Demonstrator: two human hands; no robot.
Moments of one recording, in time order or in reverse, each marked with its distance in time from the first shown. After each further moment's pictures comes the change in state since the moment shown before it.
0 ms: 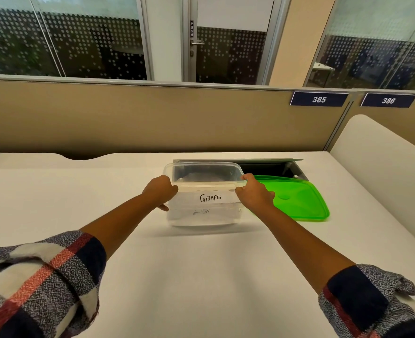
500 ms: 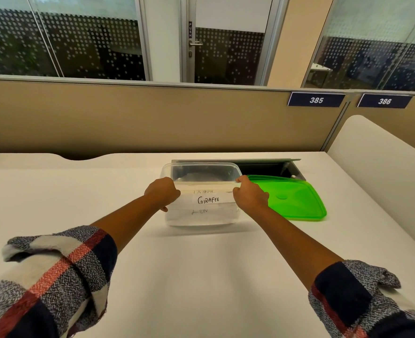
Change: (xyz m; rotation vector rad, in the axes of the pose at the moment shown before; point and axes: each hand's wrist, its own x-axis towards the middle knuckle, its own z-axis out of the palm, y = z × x) left_hand 0.003 0.004 0.011 0.226 0.025 0.034; right_hand -0.006 -0.005 0.002 -0.097 -0.021 -0.027
